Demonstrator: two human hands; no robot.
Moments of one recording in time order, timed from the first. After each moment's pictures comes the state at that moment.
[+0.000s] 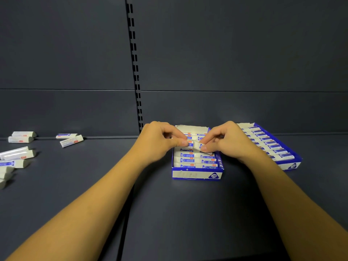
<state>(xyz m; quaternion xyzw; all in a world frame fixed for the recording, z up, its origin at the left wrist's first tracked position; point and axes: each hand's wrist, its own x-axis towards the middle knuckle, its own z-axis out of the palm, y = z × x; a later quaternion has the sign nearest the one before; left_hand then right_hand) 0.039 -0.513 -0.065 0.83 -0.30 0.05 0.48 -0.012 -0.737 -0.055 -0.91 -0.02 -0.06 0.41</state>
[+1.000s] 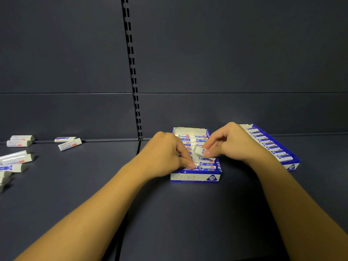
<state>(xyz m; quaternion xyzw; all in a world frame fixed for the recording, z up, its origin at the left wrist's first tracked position) 0.012 -0.524 -0.057 0.89 -0.35 -0.02 0.30 -0.026 -0.743 -0.044 -0.91 -0.01 -0.03 0.41</state>
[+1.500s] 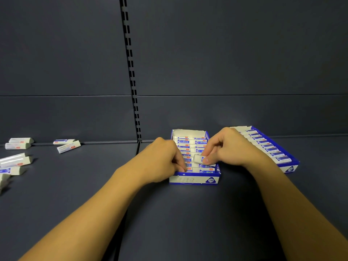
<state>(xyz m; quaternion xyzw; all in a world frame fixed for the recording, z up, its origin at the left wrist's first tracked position) 0.013 -0.518 -0.058 0.91 -0.35 -0.05 0.21 -0.028 -0.738 -0.043 -0.94 -0.01 -0.01 0.34</state>
